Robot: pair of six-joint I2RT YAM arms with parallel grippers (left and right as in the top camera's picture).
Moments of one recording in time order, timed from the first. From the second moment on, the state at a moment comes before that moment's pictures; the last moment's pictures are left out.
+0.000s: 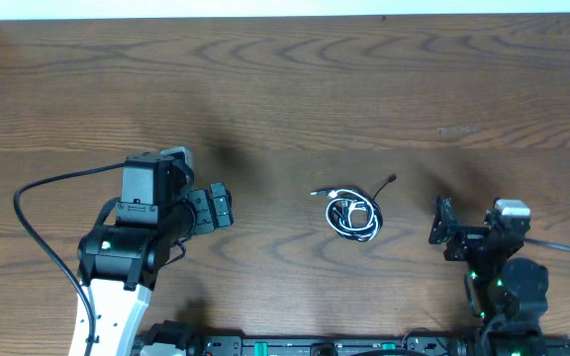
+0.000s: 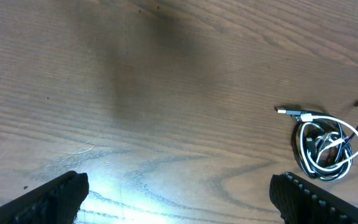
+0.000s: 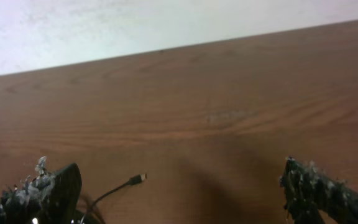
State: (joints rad) left arm -0.13 0.98 0.92 -0.96 0.12 -0.32; right arm 0.07 0.22 0.19 -0.22 0.01 0.20
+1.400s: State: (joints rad) left arm -0.55 1.44 0.92 -0.60 0.27 -0.54; right arm 0.07 0.80 0.67 -0.65 -0.21 0.17
